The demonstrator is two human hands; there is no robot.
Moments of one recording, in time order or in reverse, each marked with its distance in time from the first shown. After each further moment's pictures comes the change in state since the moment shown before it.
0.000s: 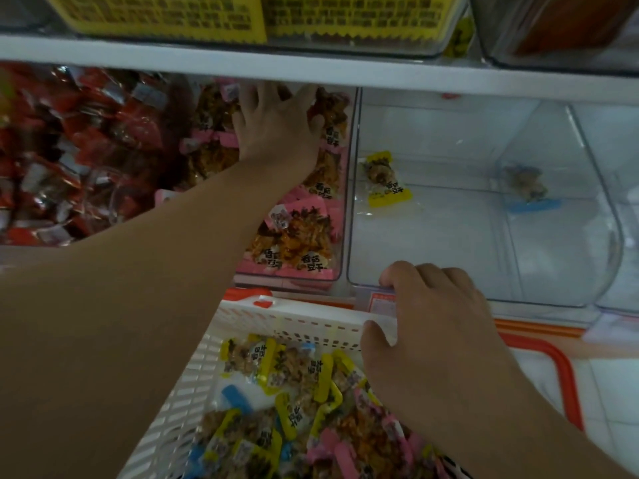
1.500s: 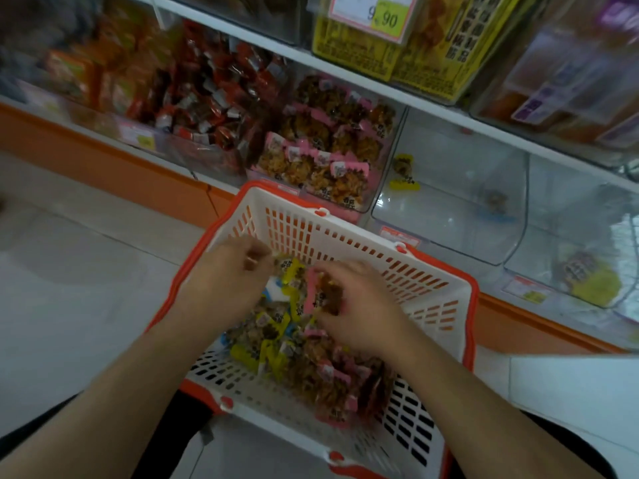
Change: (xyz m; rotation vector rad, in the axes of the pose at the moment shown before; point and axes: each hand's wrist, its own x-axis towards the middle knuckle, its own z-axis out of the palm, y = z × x) left_hand -0.327 -0.073 -0.107 -0.494 -0.244 -0.493; right_hand -0.086 -0.021 0.050 0.114 -0.222 -0.398
